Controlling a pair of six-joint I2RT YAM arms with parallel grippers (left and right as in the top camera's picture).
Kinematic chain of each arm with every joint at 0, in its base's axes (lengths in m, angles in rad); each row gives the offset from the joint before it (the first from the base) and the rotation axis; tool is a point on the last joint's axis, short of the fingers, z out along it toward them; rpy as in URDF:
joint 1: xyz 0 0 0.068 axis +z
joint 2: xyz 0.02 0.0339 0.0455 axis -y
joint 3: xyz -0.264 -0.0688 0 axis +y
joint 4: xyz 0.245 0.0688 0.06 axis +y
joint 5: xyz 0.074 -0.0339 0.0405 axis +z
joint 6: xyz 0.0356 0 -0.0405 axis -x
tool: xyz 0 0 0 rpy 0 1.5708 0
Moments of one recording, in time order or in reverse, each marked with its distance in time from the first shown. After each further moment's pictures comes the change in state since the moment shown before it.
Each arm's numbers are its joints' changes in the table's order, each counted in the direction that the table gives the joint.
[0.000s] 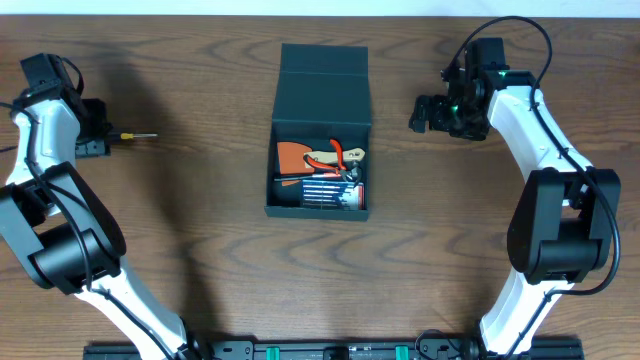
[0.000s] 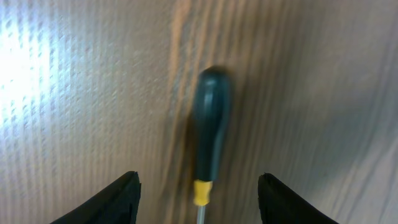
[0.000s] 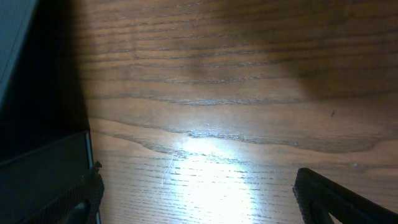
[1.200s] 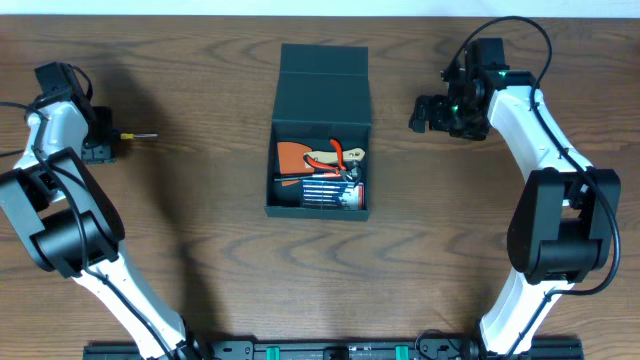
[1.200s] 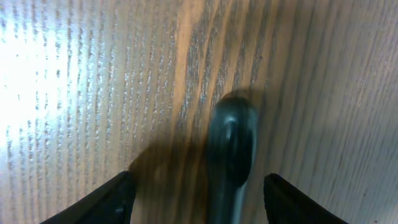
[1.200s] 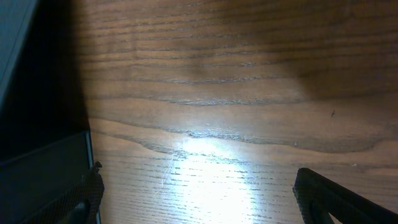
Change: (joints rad) left arm 0.000 -0.114 -0.009 -0.049 0.036 -0.008; right arm 0.000 0.000 0.000 0.000 0.000 0.000
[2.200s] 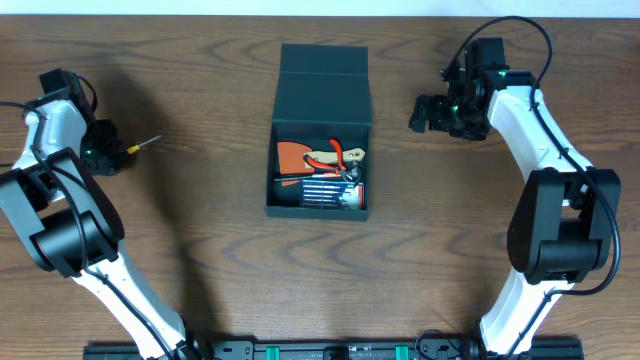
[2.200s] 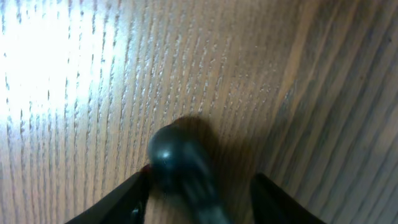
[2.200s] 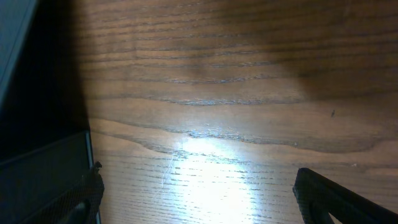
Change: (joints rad) left arm 0.002 -0.003 -0.017 0.195 0.002 0.060; right arm 0.000 0.000 0.000 0.000 0.000 0.000
